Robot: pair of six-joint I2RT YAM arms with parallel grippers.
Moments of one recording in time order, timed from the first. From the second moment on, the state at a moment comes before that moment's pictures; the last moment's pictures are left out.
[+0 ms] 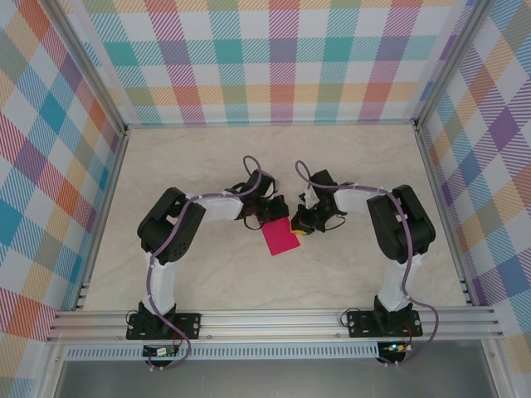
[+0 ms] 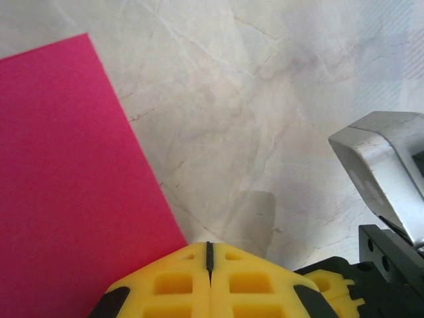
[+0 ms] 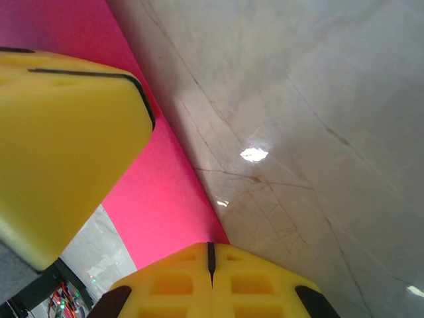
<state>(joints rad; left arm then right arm) -0.65 2.03 1.21 -0.06 0.41 -0.81 0.44 1.89 1.05 -0.48 -0.64 0.53</state>
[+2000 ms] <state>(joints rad) -0.63 2.06 1.14 0.12 0.39 -0.68 0.45 1.73 1.07 -0.62 -0.63 0.53</state>
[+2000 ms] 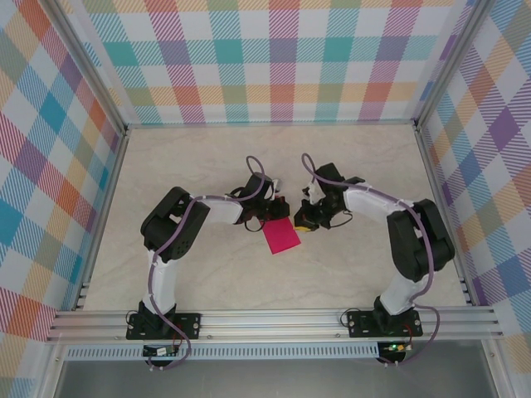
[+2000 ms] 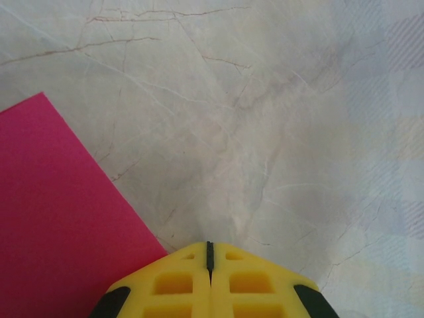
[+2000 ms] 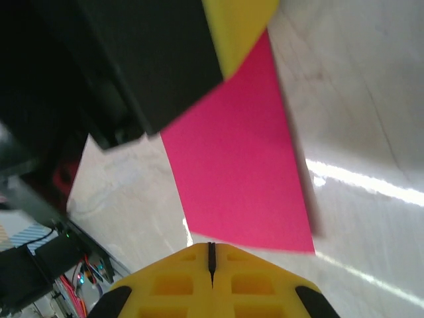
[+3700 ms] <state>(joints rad) -0.59 2.04 1.12 0.14 0.48 -0.69 0.44 1.87 1.02 -0.51 -0.63 0.53</state>
